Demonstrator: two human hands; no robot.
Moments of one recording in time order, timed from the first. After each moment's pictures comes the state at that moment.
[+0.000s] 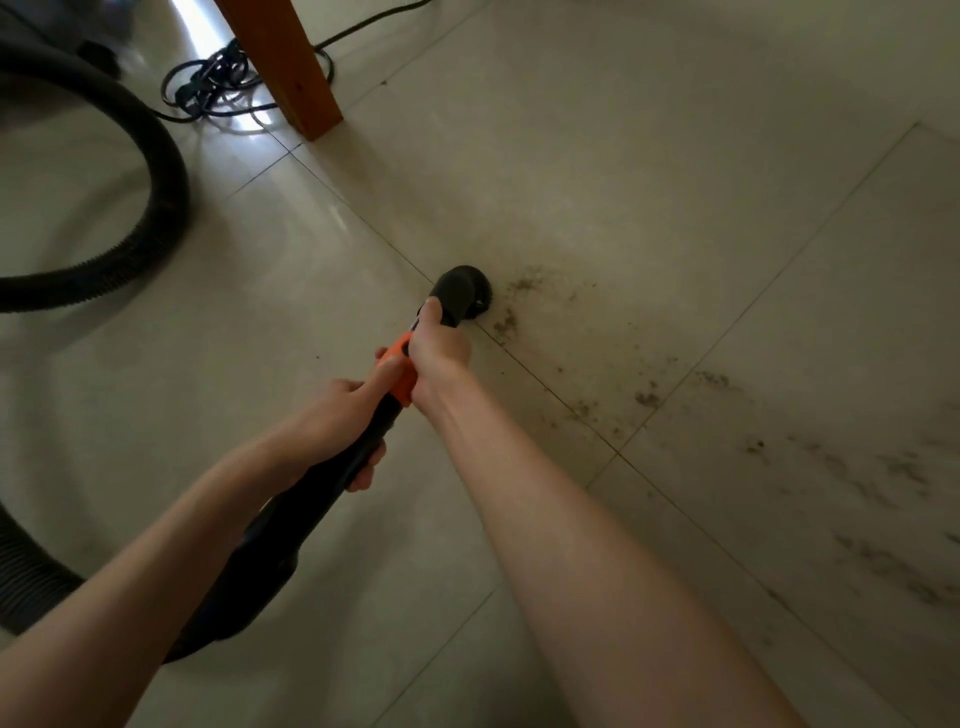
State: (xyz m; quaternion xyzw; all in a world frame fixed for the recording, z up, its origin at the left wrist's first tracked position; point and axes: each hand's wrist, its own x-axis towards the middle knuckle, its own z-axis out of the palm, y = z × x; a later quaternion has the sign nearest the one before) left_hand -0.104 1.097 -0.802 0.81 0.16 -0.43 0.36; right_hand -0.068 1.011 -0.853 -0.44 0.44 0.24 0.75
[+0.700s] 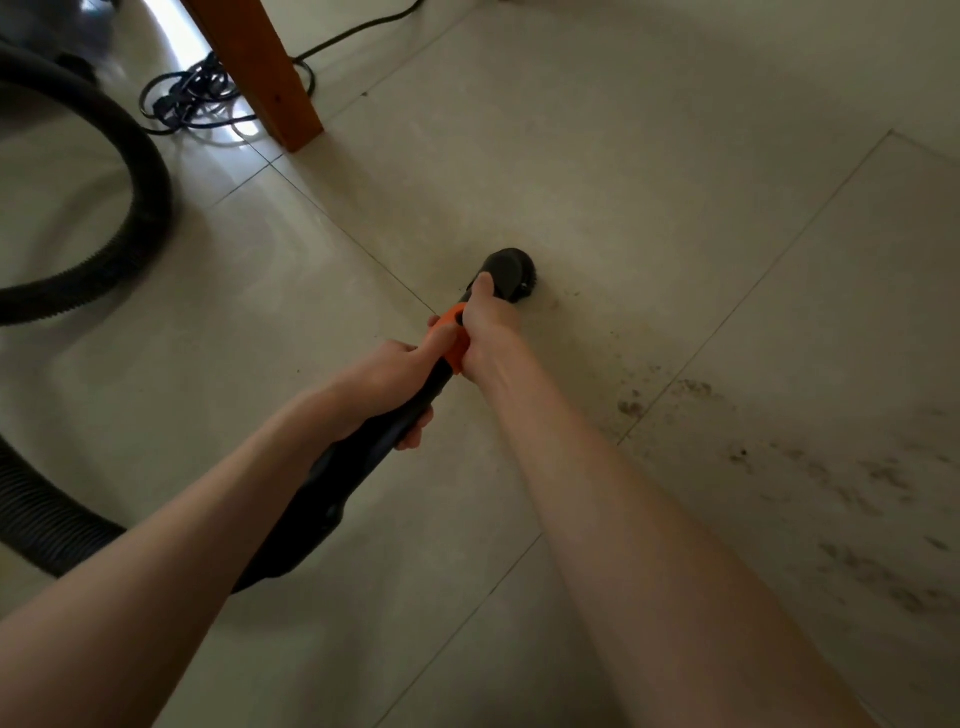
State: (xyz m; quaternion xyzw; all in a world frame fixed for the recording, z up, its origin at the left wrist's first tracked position) left_hand -0.073 1.044 -0.806 0.82 0.08 -0.44 0.35; right_hand -0.044 0.950 -0.849 -0.44 0.47 0.18 0.74
